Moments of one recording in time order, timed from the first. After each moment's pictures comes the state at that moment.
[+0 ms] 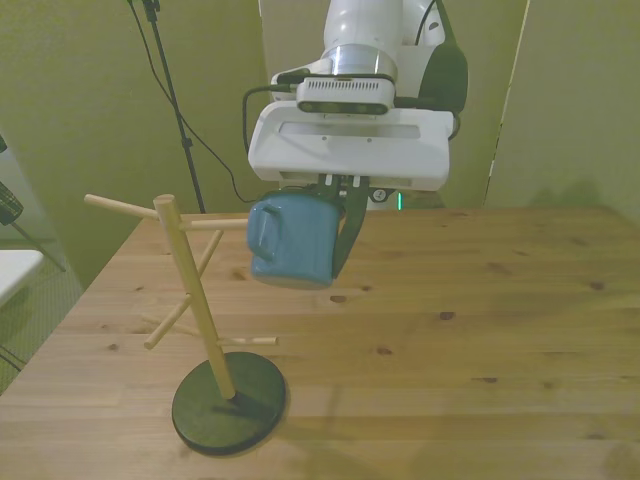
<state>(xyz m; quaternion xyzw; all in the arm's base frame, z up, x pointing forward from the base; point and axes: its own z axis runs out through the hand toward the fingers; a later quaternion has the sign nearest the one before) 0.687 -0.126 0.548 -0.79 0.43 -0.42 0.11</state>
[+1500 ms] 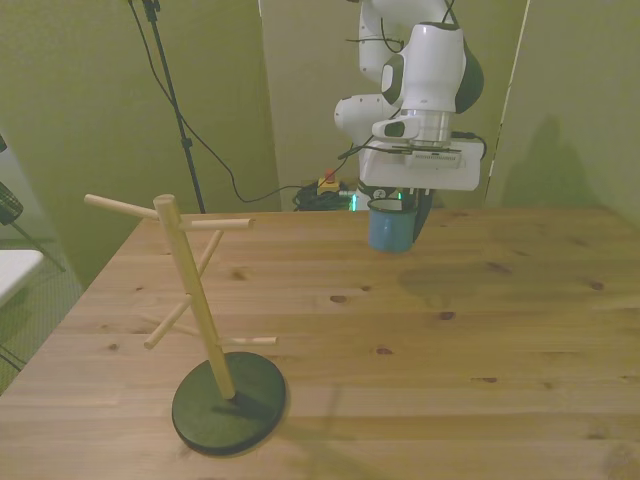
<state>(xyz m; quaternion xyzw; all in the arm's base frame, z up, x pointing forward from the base) 0.470 0.000 0.423 -0.92 0.37 -0.14 0.00</state>
